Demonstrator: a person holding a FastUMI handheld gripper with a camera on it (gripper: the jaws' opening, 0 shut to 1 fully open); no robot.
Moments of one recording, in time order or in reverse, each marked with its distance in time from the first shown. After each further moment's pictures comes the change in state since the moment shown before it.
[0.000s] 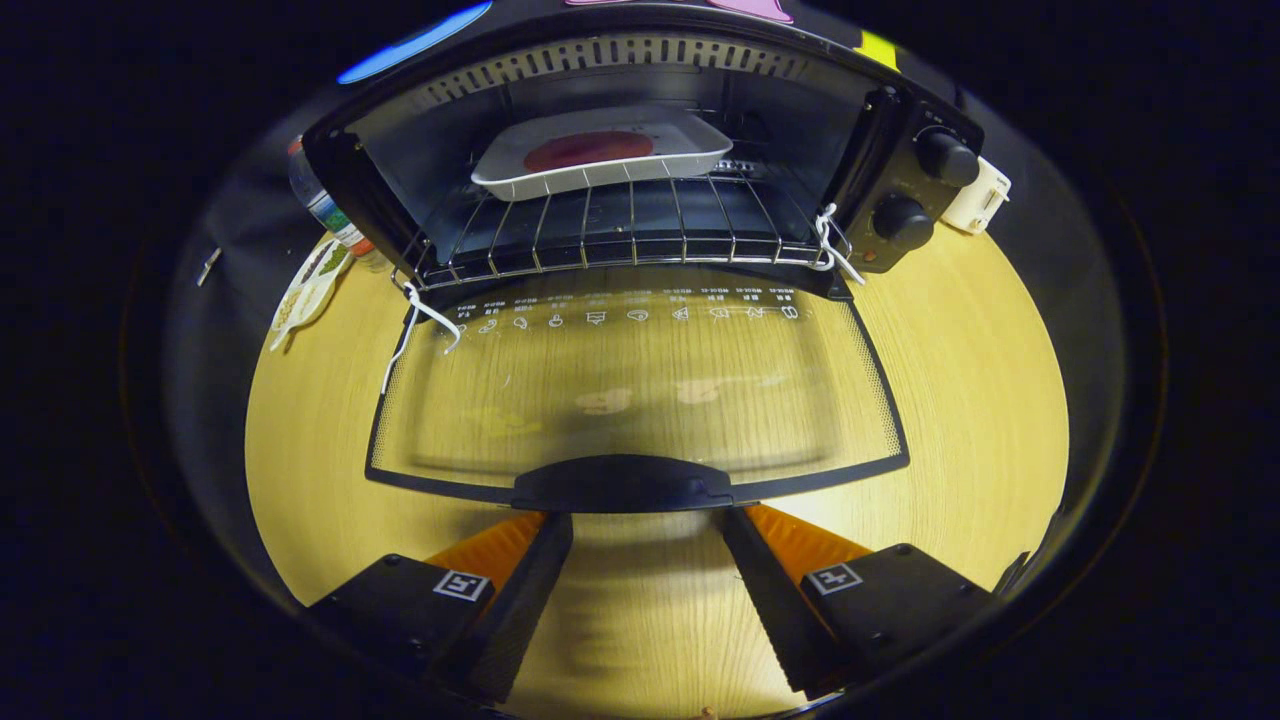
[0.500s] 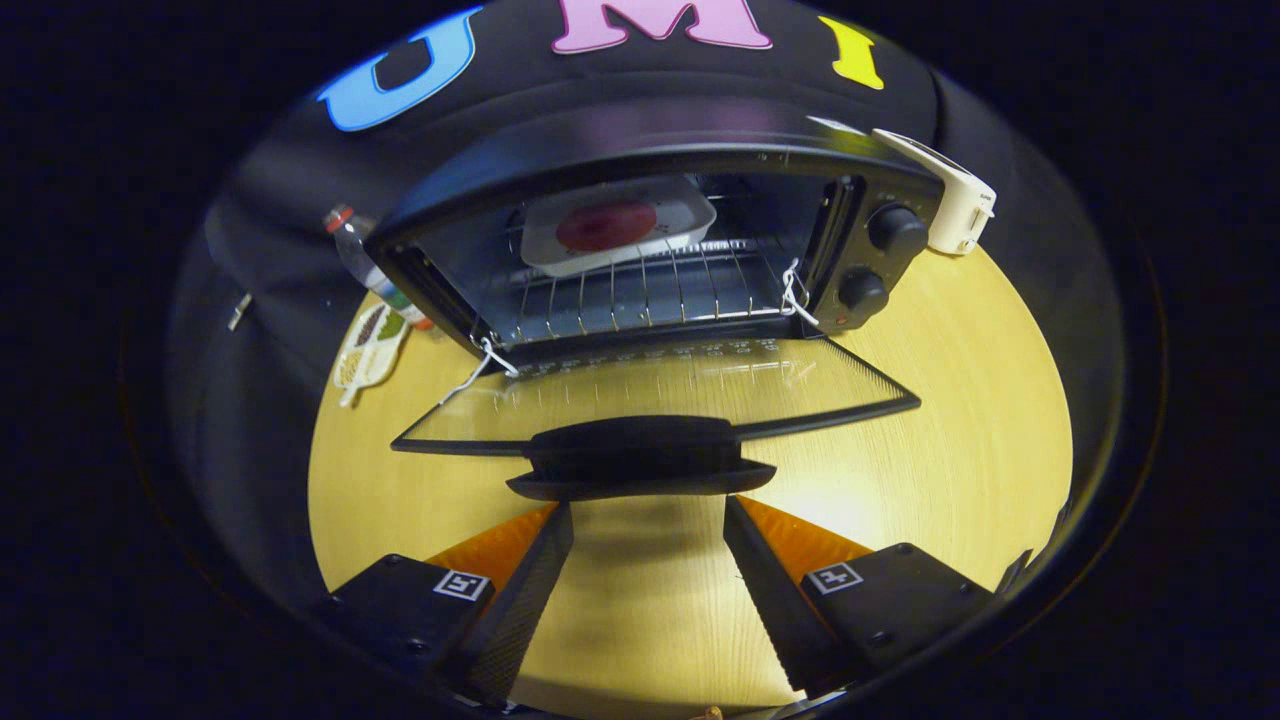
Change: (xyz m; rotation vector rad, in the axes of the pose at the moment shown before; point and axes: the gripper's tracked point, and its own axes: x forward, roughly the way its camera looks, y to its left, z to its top) arm -0.068 0.013 0.031 0.063 -0.179 0.091
